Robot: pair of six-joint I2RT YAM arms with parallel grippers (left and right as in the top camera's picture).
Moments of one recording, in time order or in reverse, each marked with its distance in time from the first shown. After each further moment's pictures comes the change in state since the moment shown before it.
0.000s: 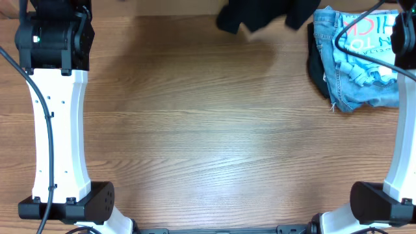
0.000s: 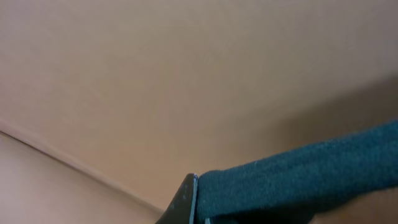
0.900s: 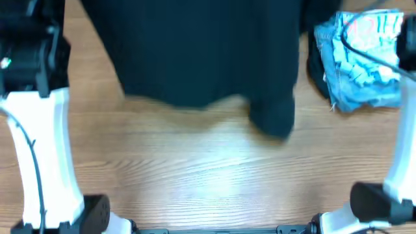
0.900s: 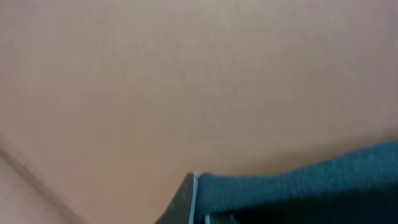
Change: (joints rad) left arm 0.066 -0.068 0.004 0.171 0.180 -0.227; right arm -0.002 0.034 -0.004 0.408 -0.024 0.166
